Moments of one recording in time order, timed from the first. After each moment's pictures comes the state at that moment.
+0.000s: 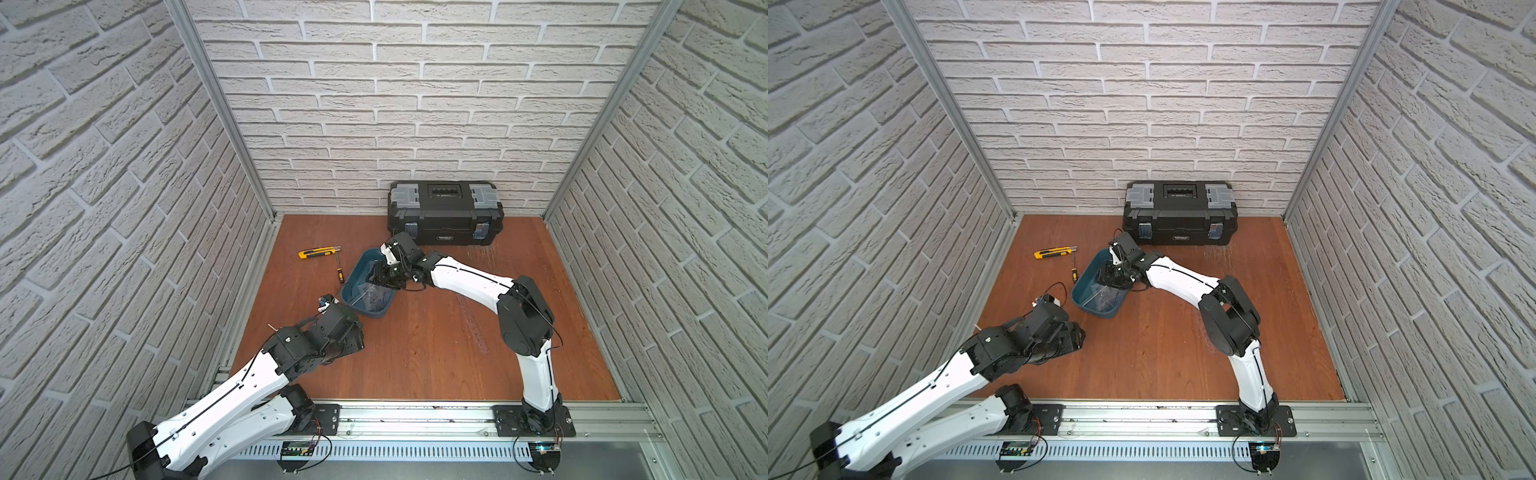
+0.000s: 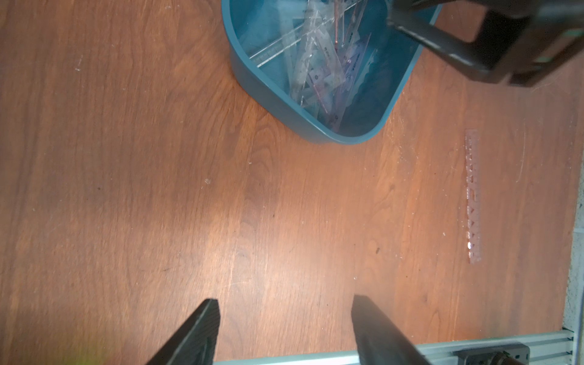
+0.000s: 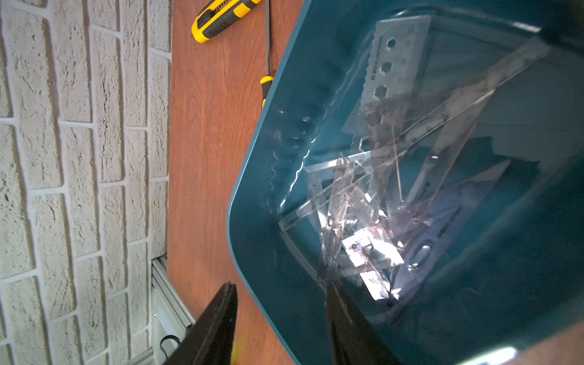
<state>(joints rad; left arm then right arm) -0.81 0.81 0.75 -0.97 -0.16 -0.99 0.70 2.03 1.66 -0.48 -0.31 0.79</state>
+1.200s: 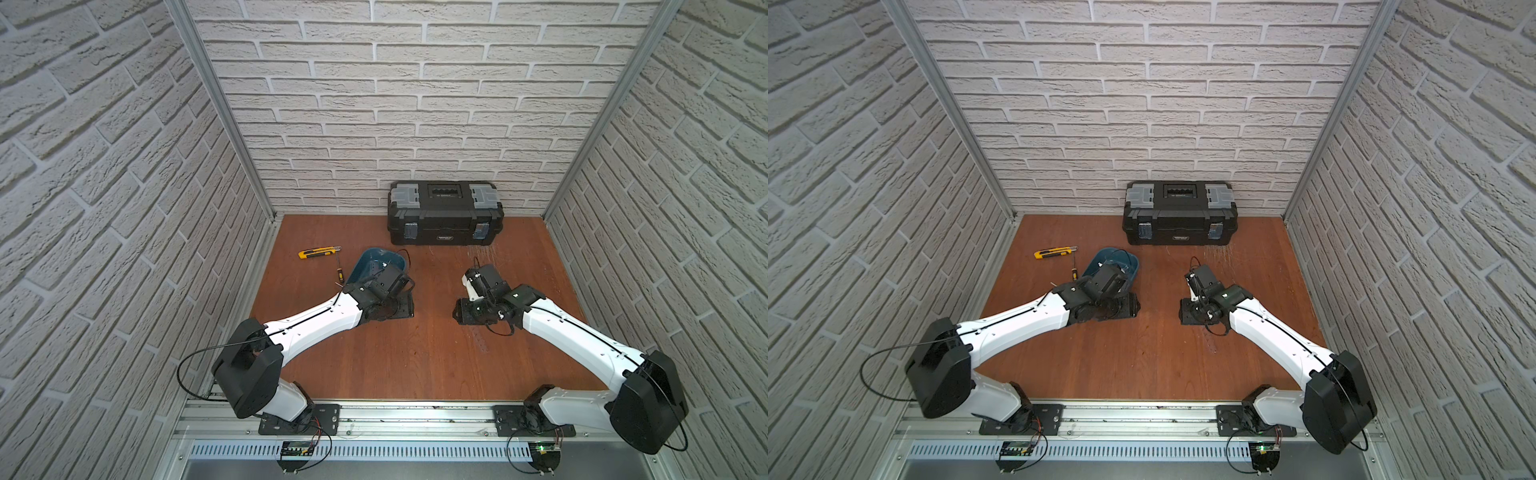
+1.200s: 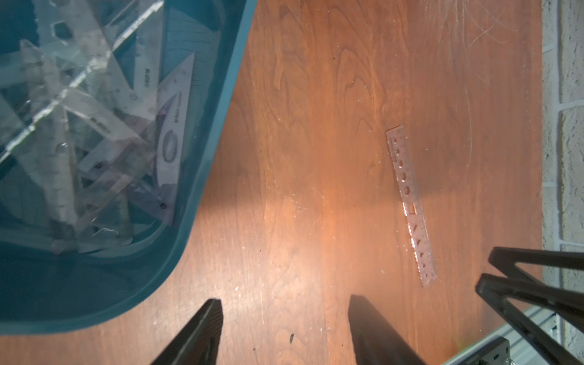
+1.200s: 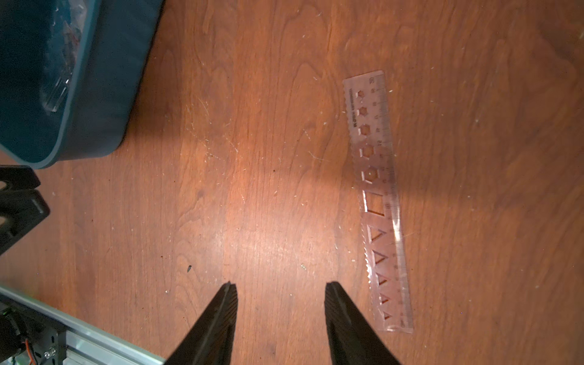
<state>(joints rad) -0.81 1.49 1.03 -0.51 0.00 -0.76 0.48 1.28 0.92 -0.79 -0.04 0.51</state>
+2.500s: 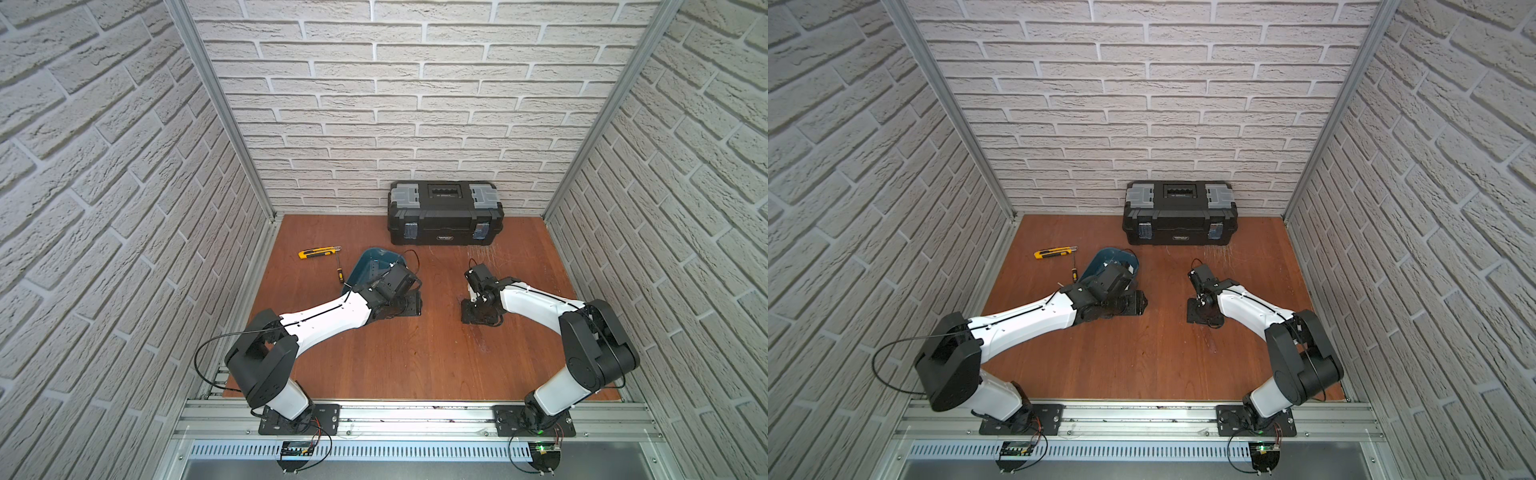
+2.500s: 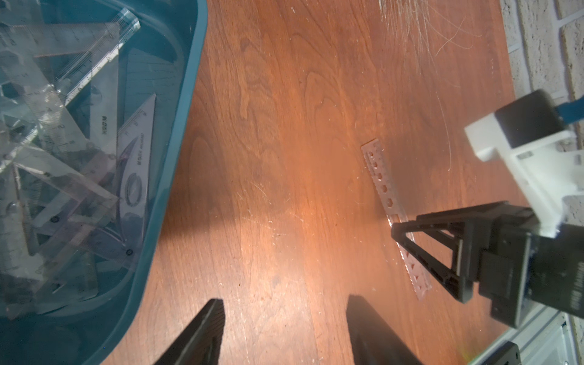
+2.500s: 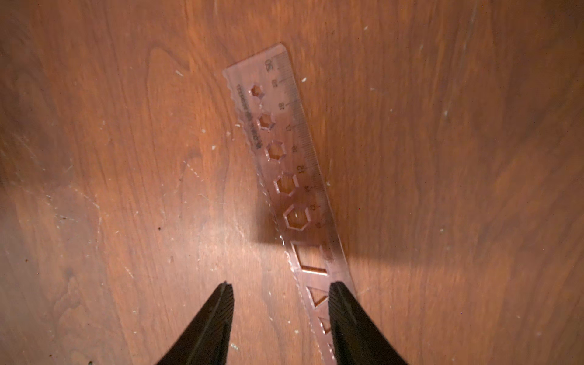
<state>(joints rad) -0.83 1.53 1.04 -0.41 -0.02 -0.71 0.36 1.55 0.89 -0.68 -0.01 0.50</state>
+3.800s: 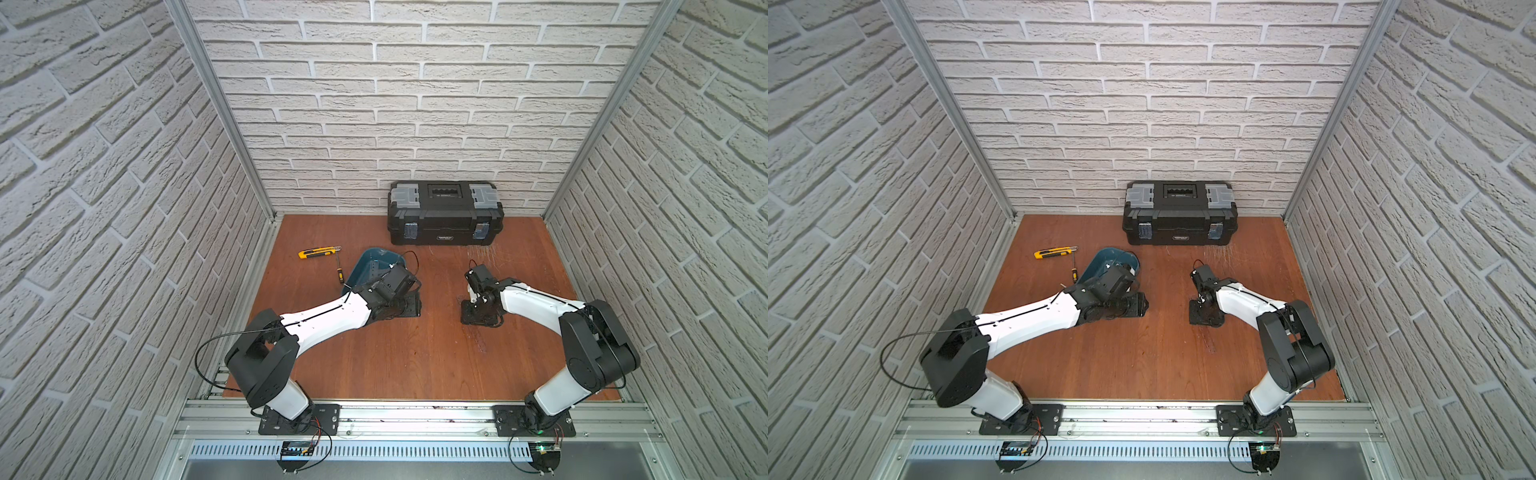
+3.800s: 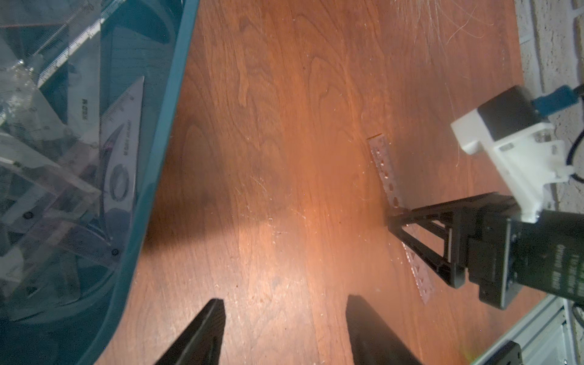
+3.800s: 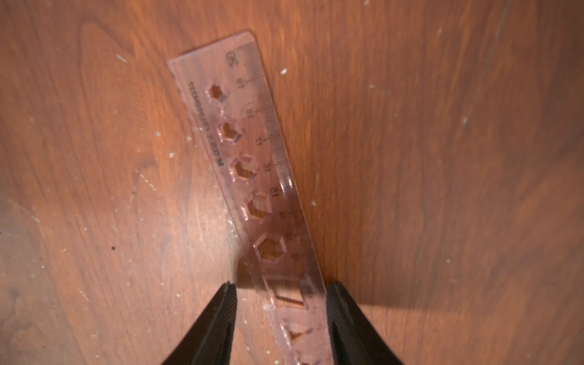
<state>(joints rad) -0.83 1.56 1.03 -0.39 0.00 -0.72 0.33 1.61 0.89 -0.67 -0.04 0.45</state>
